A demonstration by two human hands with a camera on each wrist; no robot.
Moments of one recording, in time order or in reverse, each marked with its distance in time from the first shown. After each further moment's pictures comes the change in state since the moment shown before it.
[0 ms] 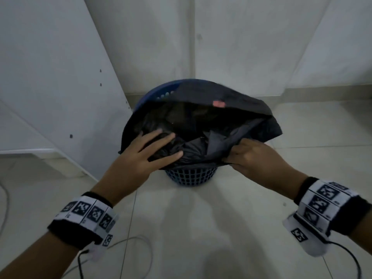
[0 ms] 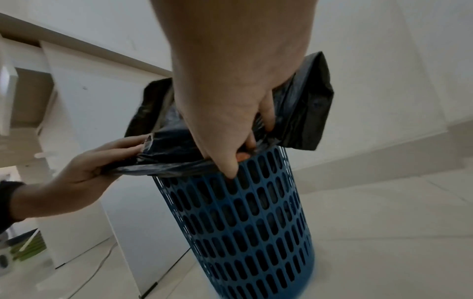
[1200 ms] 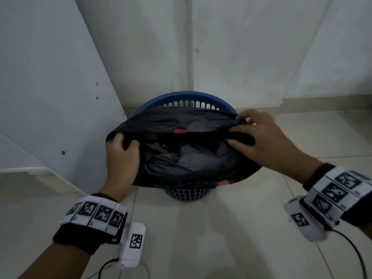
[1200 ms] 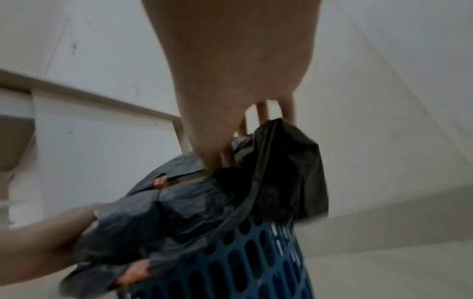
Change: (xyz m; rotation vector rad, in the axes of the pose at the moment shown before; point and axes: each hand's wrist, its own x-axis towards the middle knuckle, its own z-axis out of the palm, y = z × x) left_hand 0.045 -0.021 0.013 -0.921 0.441 -1.314; right_hand 0.044 0.037 -0.036 0.132 0.109 0.408
